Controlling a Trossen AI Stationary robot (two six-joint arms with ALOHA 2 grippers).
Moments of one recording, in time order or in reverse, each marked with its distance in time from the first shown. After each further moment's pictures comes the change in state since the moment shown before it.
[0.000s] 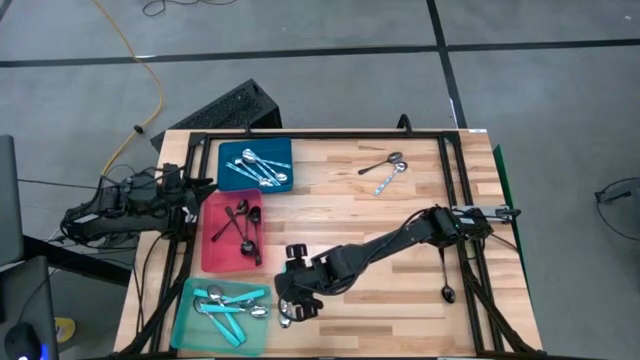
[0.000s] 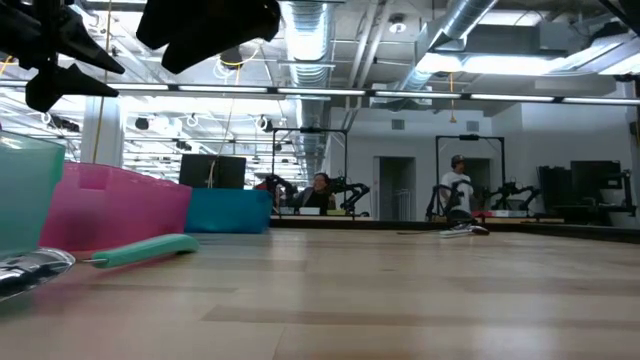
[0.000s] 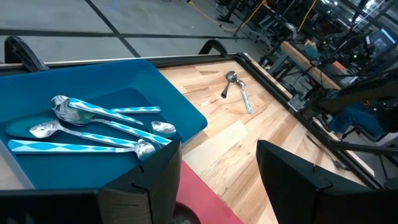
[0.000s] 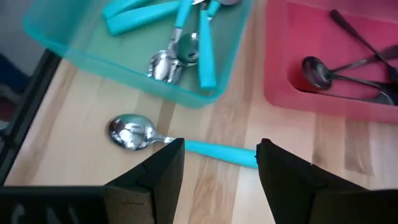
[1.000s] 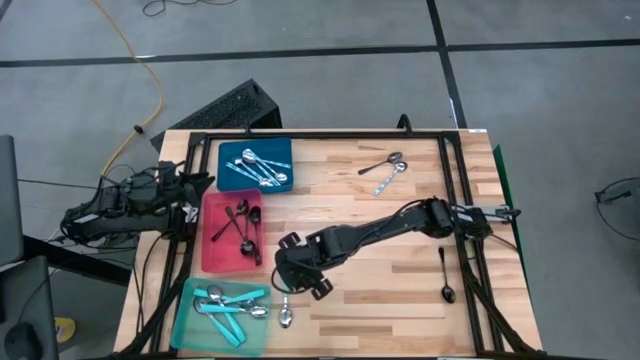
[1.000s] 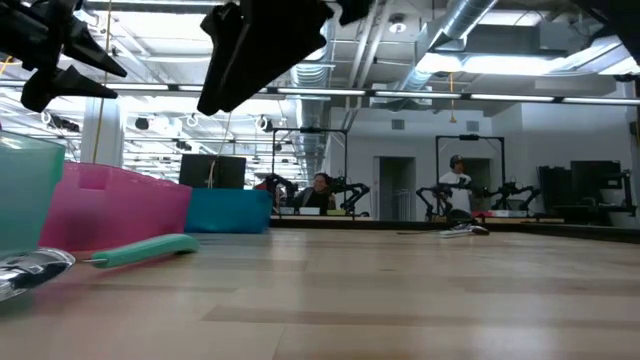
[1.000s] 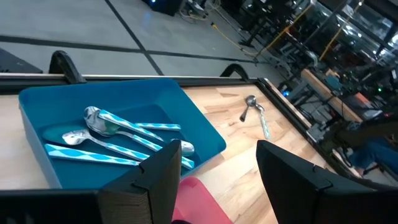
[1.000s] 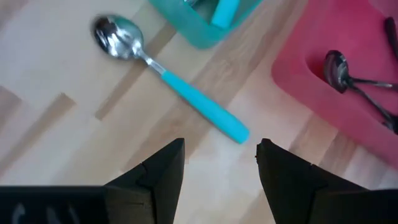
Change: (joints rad) left arm 0.000 0.000 0.000 0.001 -0.135 -0.066; right arm -0.108 0.000 0.000 -0.147 -0.175 -0.493
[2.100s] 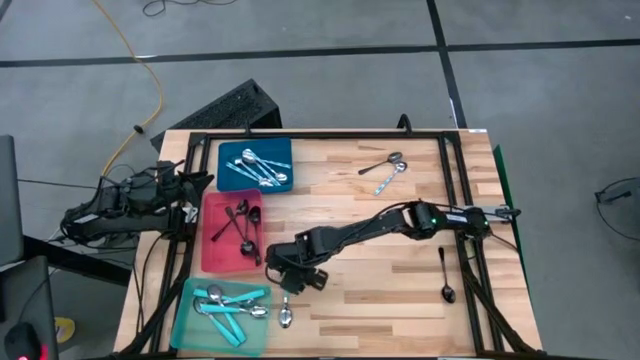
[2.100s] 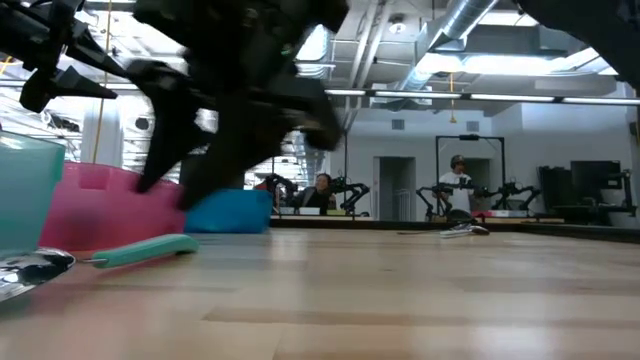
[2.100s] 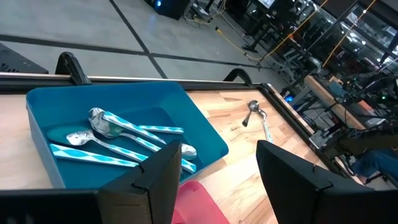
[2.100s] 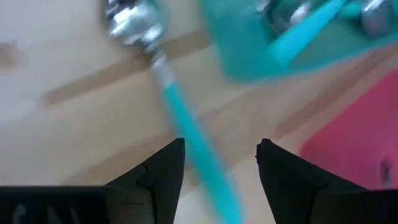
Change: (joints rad) left arm 0.000 0.000 0.000 -0.001 -0.025 -0.021; right arm -0.043 0.169 0.007 0.188 -0.197 -0.487
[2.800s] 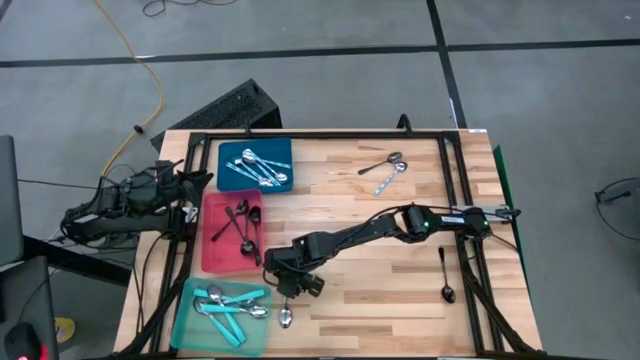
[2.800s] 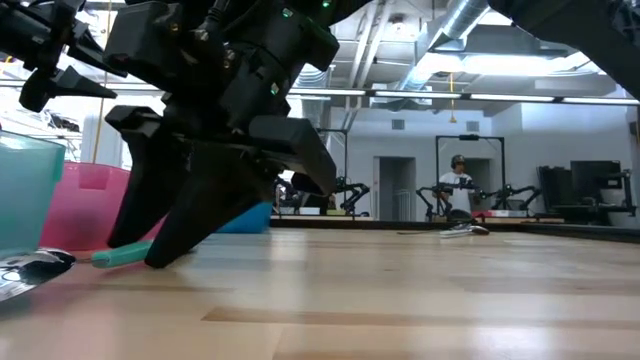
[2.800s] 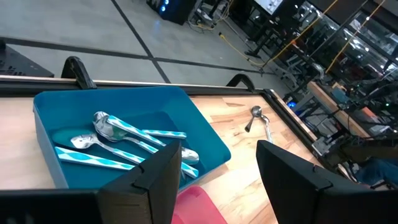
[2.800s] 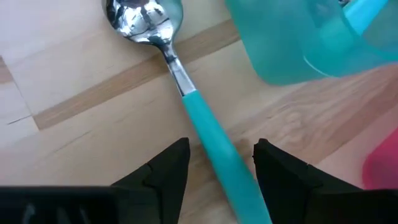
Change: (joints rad) left arm 0.000 0.000 0.000 0.005 -0.026 -0.008; right arm 0.000 0.068 -0.001 0.034 -0.062 0.077
